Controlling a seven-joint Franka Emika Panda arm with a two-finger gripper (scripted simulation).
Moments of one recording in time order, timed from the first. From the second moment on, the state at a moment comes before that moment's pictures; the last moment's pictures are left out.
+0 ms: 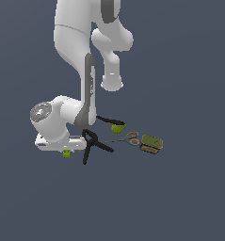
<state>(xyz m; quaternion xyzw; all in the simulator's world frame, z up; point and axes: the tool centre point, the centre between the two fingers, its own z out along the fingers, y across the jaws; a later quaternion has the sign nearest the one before) 0.043 -0.220 0.043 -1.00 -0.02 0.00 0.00</state>
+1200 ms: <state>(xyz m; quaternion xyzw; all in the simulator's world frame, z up) -0.049 -0.196 0.224 -1.00 -0.02 0.00 0.00</state>
